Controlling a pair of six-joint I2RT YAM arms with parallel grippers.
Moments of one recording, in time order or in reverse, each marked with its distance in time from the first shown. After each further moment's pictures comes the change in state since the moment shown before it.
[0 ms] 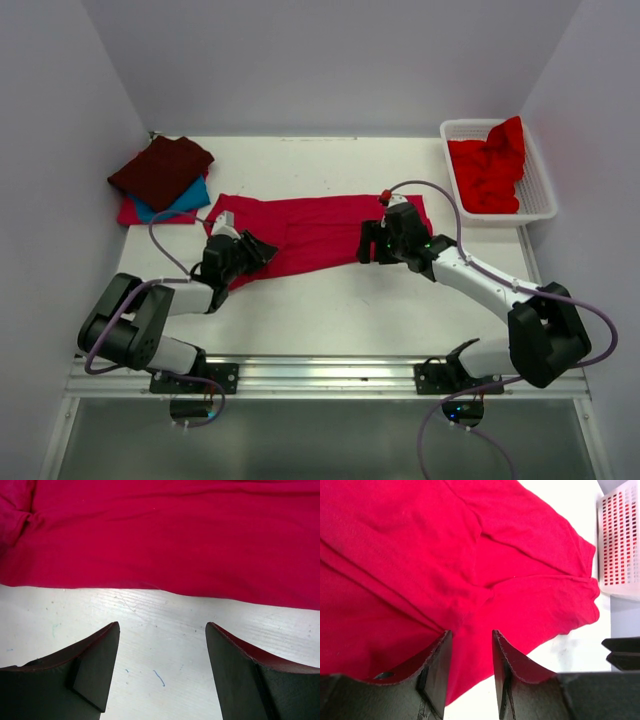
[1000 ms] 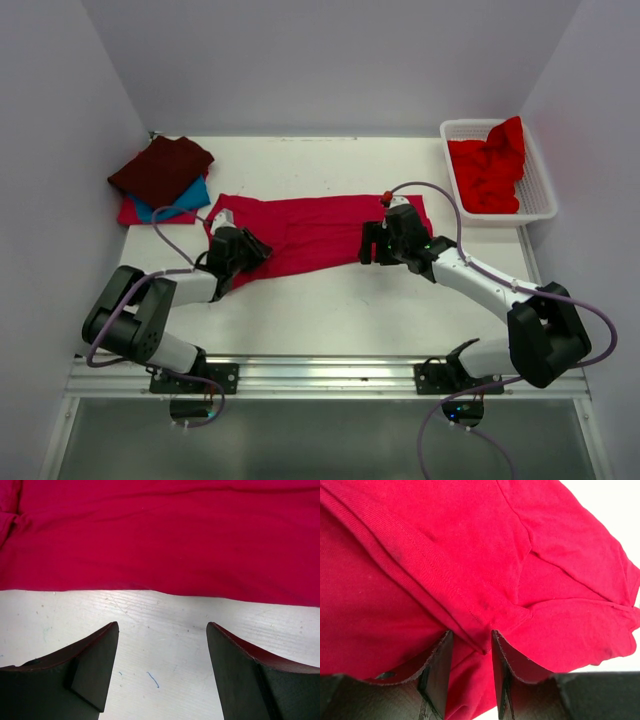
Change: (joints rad) left arm -0.014 0.043 0.112 -0.228 -0.153 -0.027; right arm 0.000 0.000 -0.014 0.003 0.035 0.001
